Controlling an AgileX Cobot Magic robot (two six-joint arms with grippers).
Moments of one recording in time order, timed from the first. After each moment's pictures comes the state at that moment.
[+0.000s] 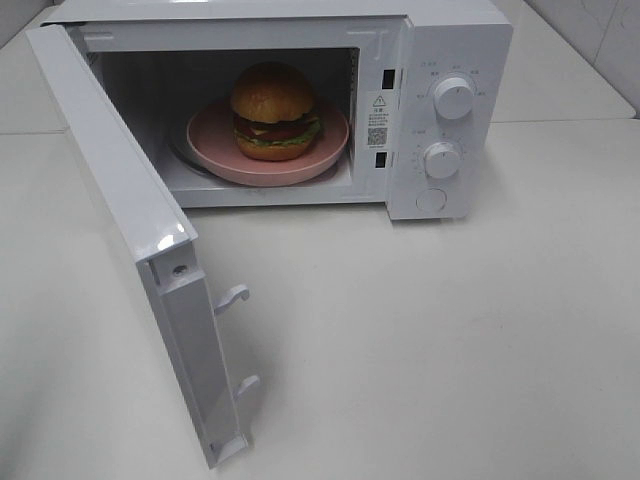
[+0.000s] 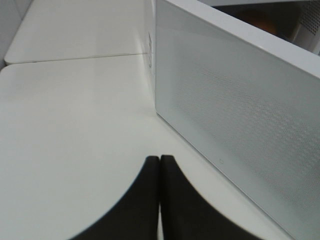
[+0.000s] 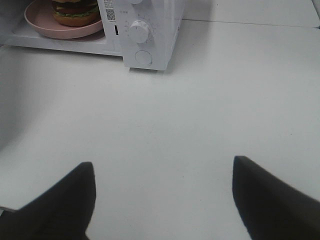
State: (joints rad) left arm -0.01 0.34 -0.52 -0.22 0.73 0.24; right arm 0.27 0.00 -0.50 -0.06 1.02 0.01
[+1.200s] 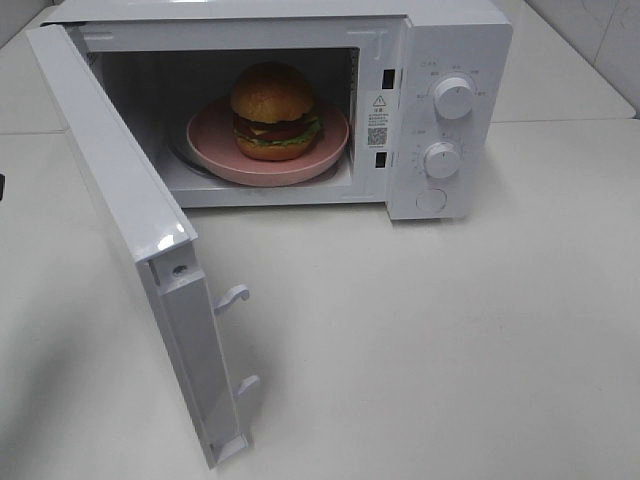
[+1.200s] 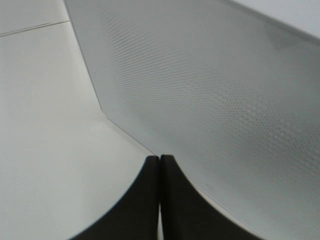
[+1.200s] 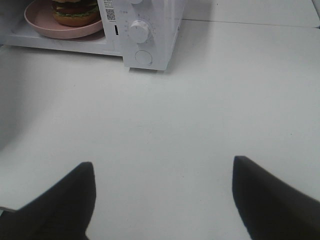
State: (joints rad) left arm -0.17 1.09 -0.52 -0.84 0.21 0.95; right arm 0.27 0.00 -0.50 -0.06 1.02 0.01
